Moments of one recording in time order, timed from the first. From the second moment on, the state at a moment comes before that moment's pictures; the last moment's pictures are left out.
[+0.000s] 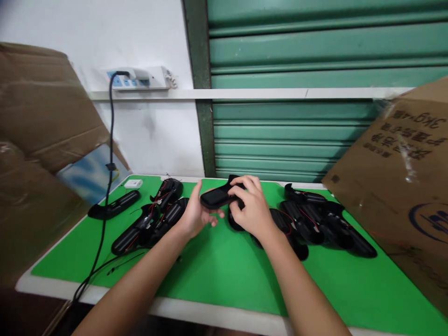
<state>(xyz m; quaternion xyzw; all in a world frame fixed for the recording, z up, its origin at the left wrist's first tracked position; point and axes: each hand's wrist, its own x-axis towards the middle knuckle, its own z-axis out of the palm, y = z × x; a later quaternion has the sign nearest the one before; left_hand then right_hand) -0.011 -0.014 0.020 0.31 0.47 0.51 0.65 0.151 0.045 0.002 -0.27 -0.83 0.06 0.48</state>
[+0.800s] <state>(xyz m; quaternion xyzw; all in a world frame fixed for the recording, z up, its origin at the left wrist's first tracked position) -0.209 -0.082 0.033 0.41 0.89 0.21 -0.04 0.072 -0.023 -0.029 -0.10 -0.95 -0.03 0.29</state>
